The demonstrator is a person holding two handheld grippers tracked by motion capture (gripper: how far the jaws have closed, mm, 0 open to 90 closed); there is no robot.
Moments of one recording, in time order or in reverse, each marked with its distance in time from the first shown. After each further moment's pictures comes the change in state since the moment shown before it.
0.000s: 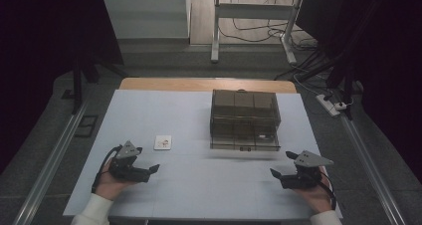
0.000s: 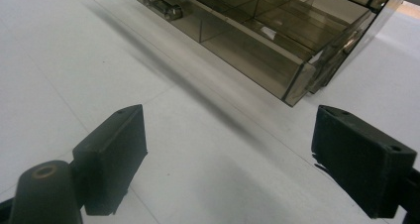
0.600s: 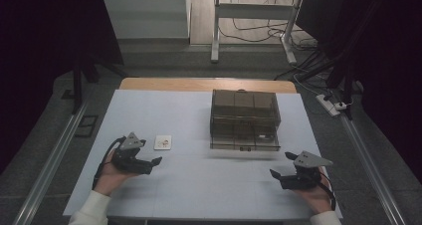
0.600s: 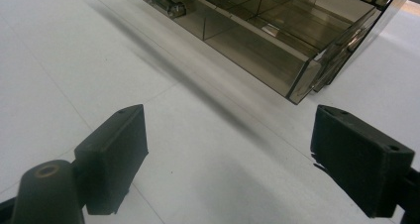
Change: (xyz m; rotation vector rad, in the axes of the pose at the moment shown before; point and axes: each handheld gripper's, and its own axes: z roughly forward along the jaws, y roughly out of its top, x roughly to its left) left arm 0.005 0.025 0.000 0.009 -0.005 0.042; right arm 0.002 -0.001 0.001 0.005 0.006 -0.003
